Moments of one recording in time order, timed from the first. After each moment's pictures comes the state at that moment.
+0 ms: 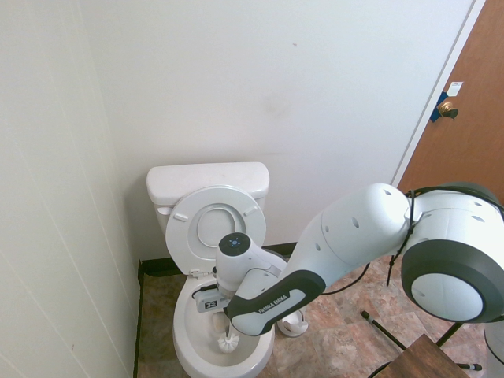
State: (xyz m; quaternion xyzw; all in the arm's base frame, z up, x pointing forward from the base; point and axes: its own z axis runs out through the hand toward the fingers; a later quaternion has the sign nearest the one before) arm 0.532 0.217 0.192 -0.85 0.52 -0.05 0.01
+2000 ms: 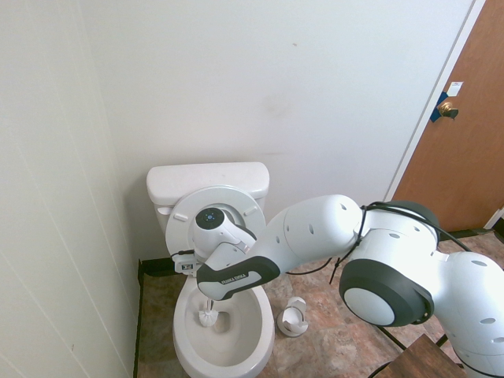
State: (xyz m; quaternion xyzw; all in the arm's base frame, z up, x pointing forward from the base) arm 0.658 0.235 0.196 -0.82 0.55 -0.12 0.04
